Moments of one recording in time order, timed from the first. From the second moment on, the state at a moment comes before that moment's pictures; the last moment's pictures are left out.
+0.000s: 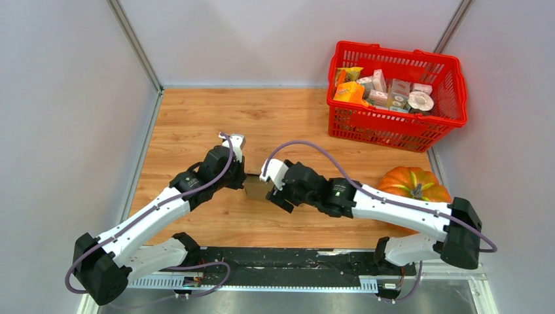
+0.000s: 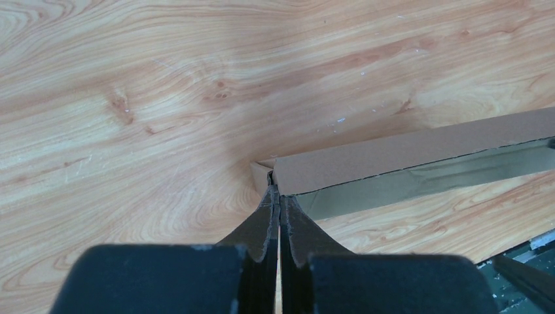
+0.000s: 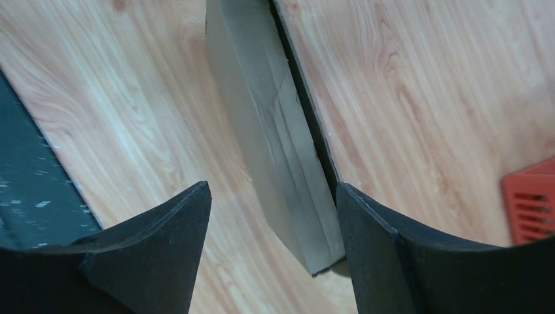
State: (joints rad) left arm -0.68 1.00 0.77 -0.49 -0.12 -0.37; right arm 1.14 1.27 1.01 -0.40 0.20 -0.11
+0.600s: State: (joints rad) left arm -0.68 1.01 0.77 -0.47 -0.11 -0.37; right arm 1.28 1.45 0.97 -0.24 0.57 -0.36
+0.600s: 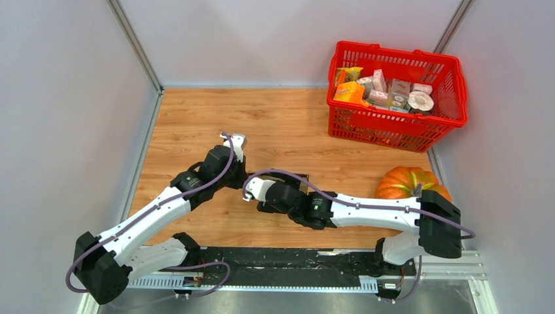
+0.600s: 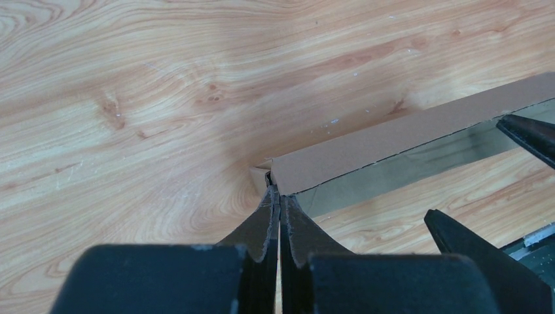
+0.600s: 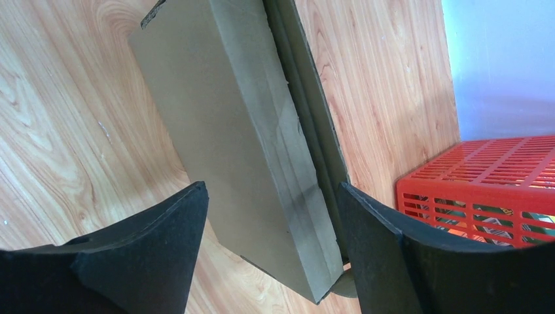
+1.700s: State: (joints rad) left arm -0.68 0.96 0.77 -0.53 -0.06 -0.37; right arm 1.20 1.46 0.94 -0.15 0.49 -0.39
